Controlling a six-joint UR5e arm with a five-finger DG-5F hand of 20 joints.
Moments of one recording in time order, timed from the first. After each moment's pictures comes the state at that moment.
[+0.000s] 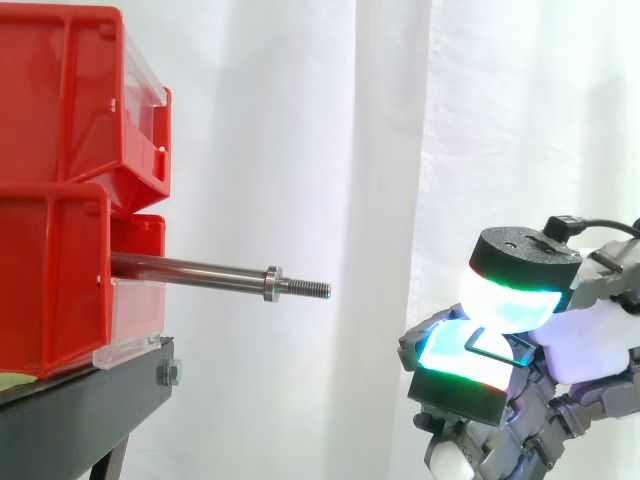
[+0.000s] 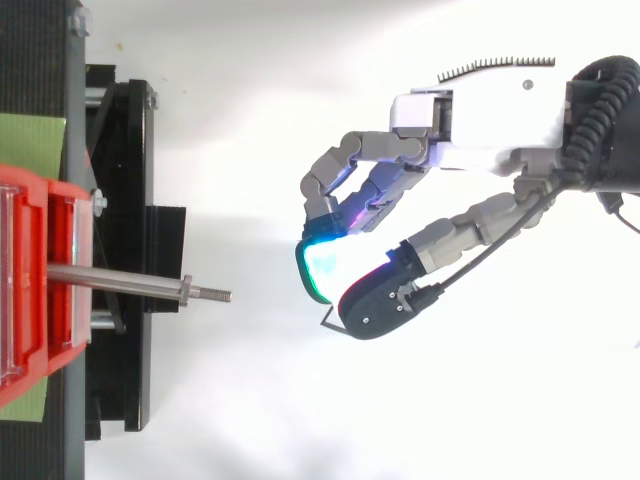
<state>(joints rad) 0.08 -2.23 -1.26 -3.01 -1.56 -0.10</state>
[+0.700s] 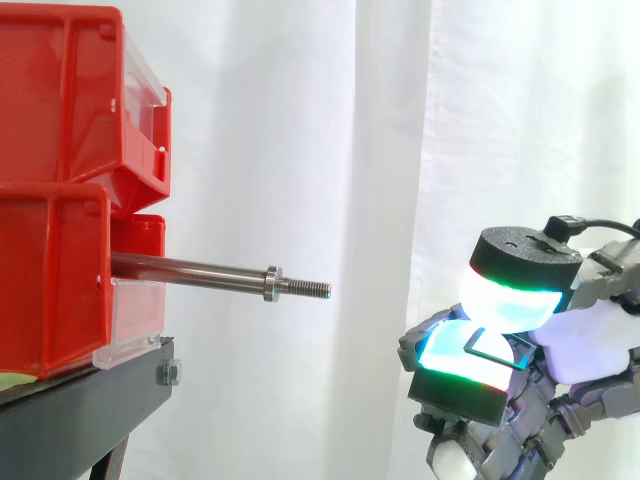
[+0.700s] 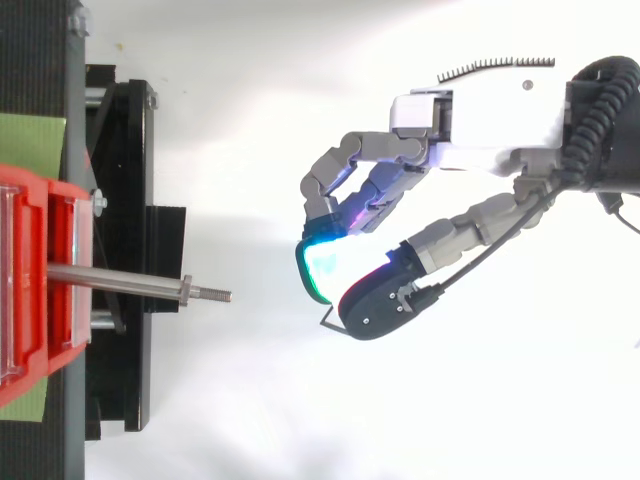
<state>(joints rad) 0.08 -2.23 -1.26 -3.01 -1.56 -0.10</state>
